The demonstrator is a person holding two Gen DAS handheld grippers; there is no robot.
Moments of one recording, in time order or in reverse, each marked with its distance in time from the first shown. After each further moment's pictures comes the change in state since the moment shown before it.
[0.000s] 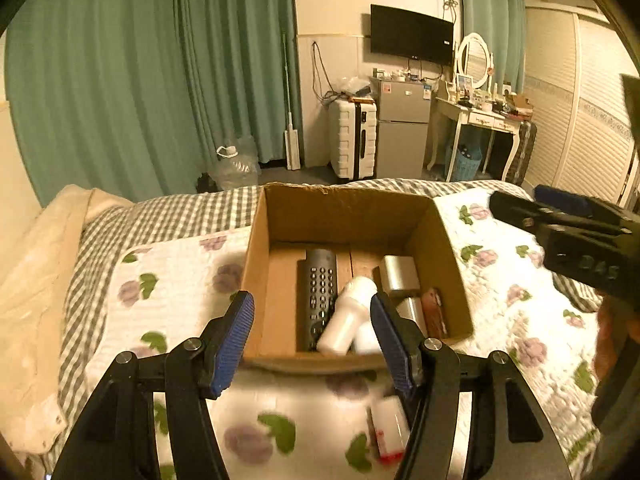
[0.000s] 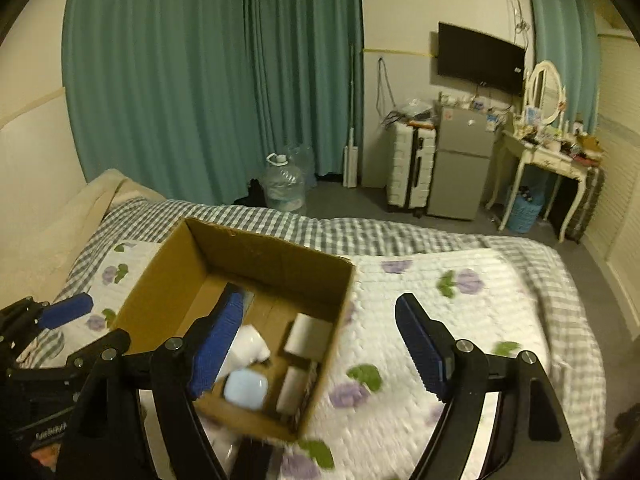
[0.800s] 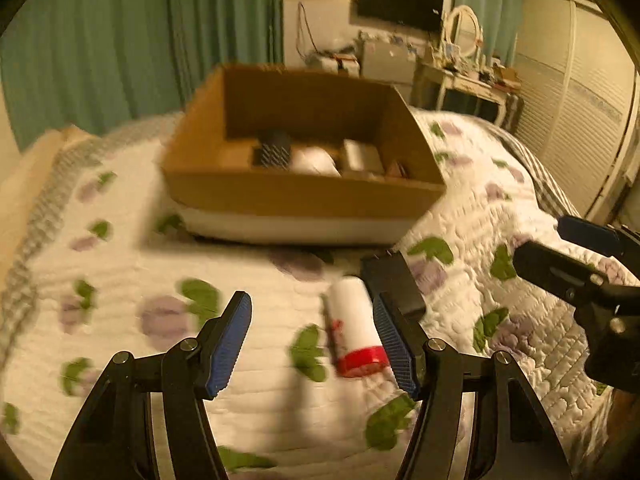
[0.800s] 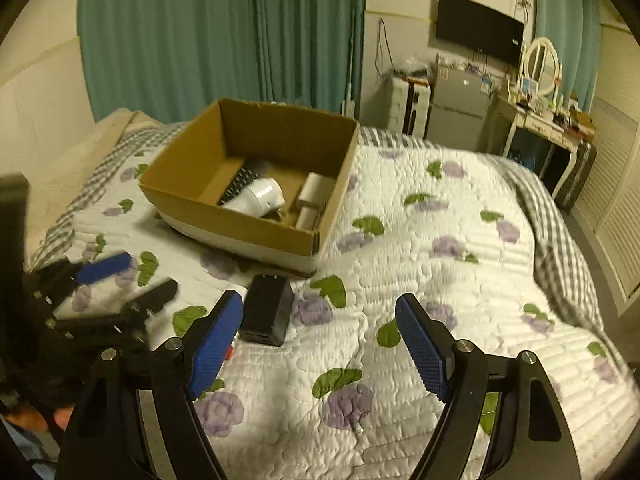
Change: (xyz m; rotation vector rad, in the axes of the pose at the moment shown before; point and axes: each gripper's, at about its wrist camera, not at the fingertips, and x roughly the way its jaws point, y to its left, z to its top) left arm 0.039 -0.038 -0.113 -0.017 0.140 -0.089; right arm -0.051 0.013 -0.128 -0.011 0.166 -0.017
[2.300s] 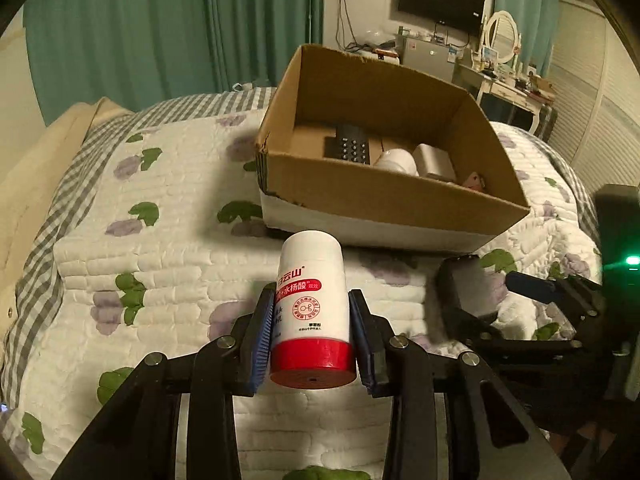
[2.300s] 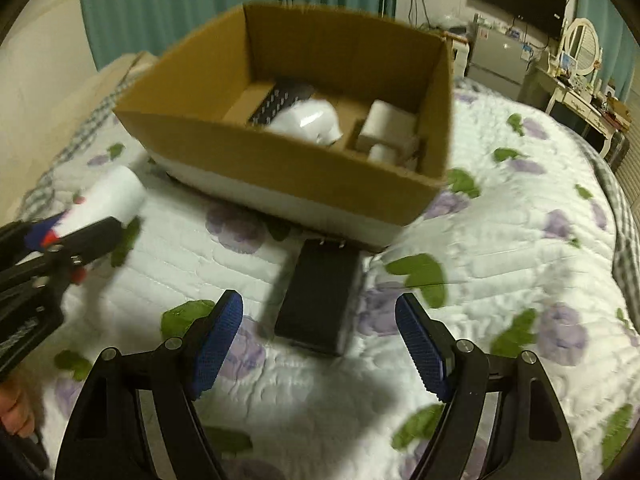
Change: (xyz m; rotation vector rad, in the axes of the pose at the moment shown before) left arm 0.000 0.061 0.006 -0.078 0.024 0.098; right arm 0.114 0.054 -0.006 -0.060 0.187 0.047
